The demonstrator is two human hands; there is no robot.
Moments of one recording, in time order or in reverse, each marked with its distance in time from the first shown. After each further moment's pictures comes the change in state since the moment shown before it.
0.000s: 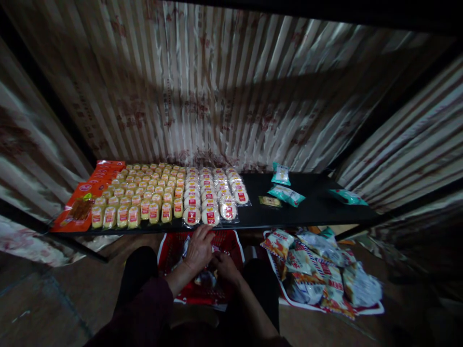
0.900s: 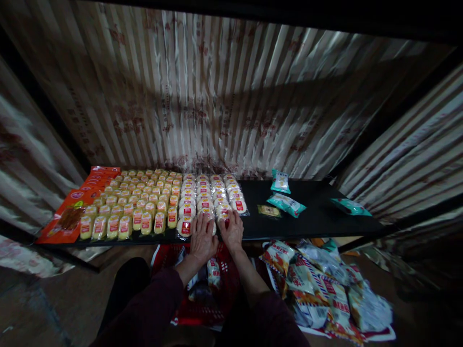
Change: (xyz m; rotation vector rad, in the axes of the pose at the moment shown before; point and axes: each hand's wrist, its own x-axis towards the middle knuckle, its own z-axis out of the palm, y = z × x) left_hand 0.062 0.004 0.023 0.229 0.136 -0.077; right_hand 0.086 -0.054 -0.081 -0.433 0.782 -0.220
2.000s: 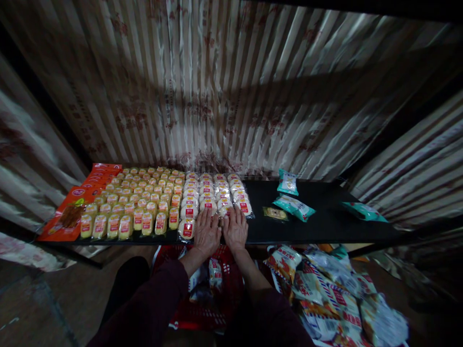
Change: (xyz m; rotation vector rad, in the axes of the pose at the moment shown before) left_hand 0.026 -0.008 0.017 0.095 0.083 0.047; right_hand 0.011 -0.007 0.002 -0.268 -0.003 -0.092
